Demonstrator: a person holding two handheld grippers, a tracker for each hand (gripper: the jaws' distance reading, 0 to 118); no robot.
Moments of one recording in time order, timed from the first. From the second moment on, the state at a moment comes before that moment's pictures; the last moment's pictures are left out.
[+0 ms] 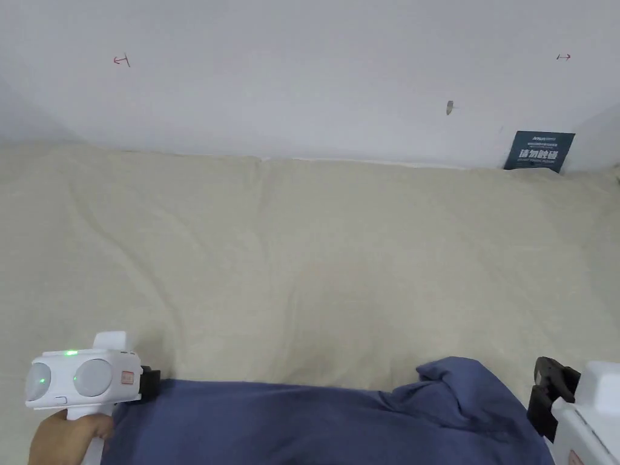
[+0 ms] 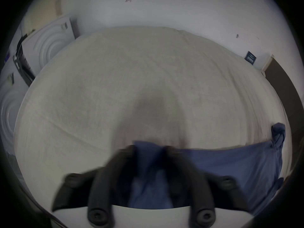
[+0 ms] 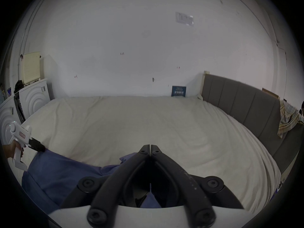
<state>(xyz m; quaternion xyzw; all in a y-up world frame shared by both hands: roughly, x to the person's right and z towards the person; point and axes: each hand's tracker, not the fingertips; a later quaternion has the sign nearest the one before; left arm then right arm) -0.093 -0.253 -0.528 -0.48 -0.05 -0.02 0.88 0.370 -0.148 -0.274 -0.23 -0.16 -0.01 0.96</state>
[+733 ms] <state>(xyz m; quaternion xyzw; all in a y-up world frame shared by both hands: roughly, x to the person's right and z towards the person) -0.099 -0.170 -0.469 -0.41 -0.12 0.01 0.91 0.448 -0.290 -0.354 -0.46 -0.13 -0.06 0.88</state>
